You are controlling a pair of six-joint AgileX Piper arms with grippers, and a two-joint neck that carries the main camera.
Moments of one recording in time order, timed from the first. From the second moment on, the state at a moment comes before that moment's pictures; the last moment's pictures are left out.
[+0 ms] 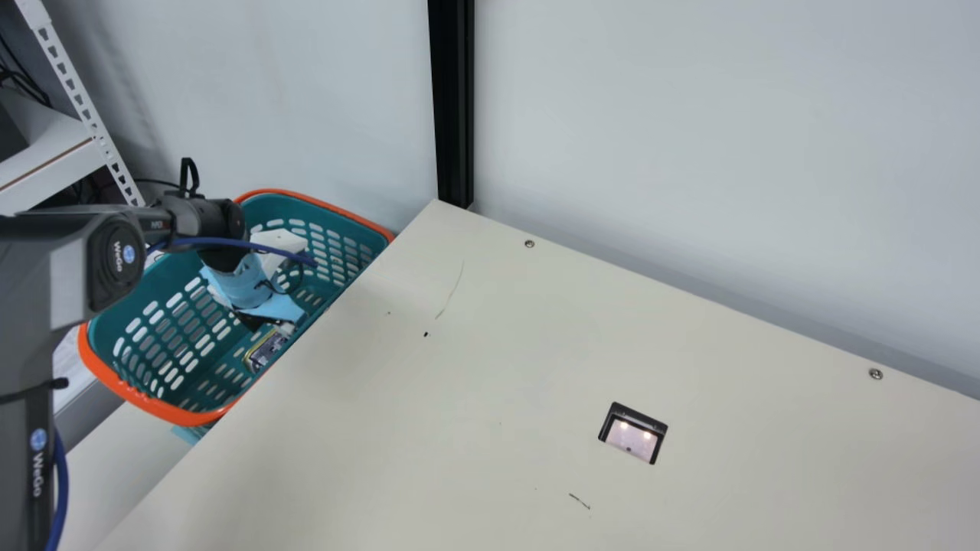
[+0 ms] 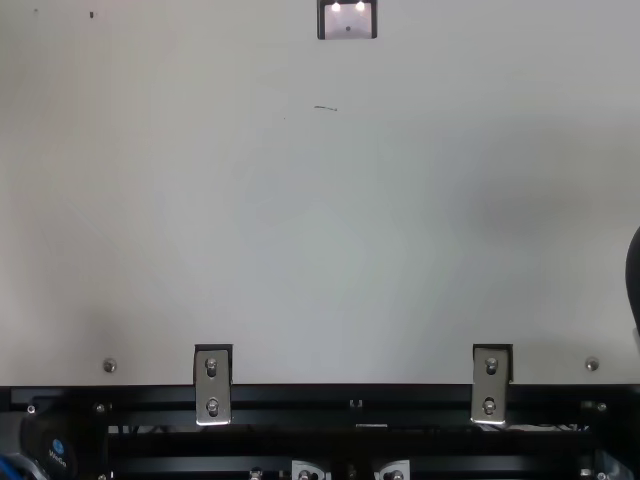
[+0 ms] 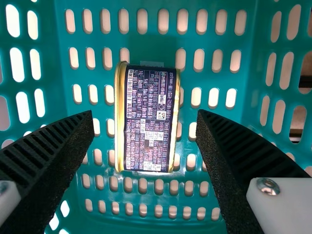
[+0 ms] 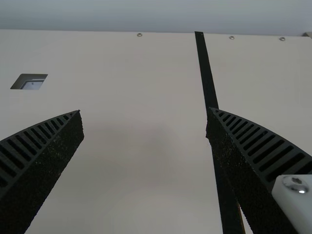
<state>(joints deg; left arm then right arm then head) 34.8 145.2 -96.5 -1.8 39.9 31.7 -4.0 13.5 -20.2 4.8 38.2 -6.5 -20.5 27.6</state>
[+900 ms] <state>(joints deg) 34.7 150.7 -98.2 -1.5 37.6 31.1 -4.0 13.5 -20.2 4.8 38.2 -6.5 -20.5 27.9</state>
